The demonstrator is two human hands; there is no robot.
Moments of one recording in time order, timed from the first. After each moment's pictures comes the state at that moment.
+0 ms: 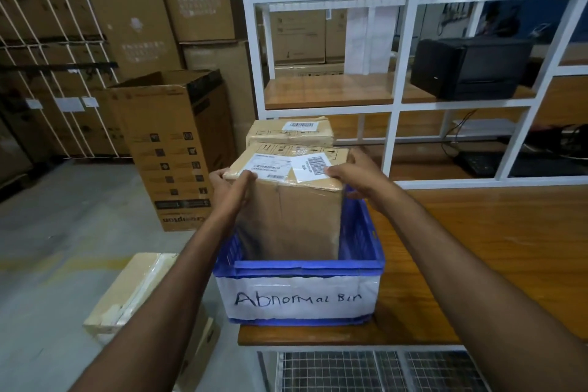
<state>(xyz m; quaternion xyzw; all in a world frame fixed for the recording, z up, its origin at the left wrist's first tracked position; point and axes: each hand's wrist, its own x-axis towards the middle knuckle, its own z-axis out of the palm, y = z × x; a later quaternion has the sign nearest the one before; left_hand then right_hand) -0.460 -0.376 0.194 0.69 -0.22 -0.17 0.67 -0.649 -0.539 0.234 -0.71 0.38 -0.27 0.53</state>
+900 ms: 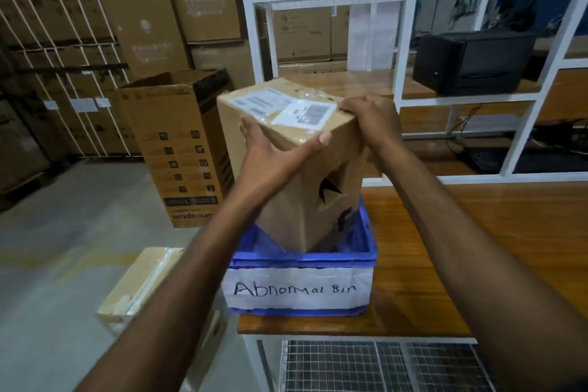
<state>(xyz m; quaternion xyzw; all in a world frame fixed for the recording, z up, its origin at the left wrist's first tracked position) -0.566 -0.366 0.280 0.71 -0.40 -0.11 0.57 -0.672 -0.542 0.300 -0.69 0.30 -0.47 0.46</state>
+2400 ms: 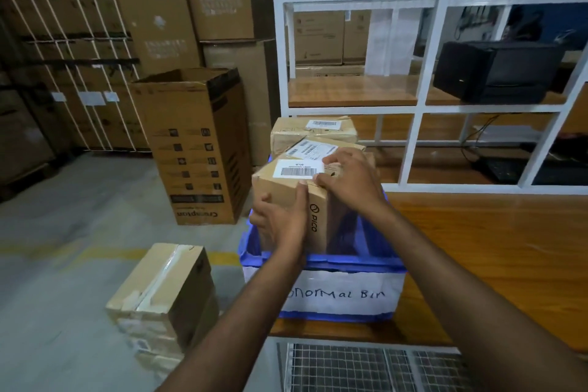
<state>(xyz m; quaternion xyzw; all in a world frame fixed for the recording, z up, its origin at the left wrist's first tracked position) -0.541 -0.375 0.168 0.74 -0.08 -0.13 0.65 -0.608 -0.497 0.206 -0.85 0.34 -0.34 0.24</state>
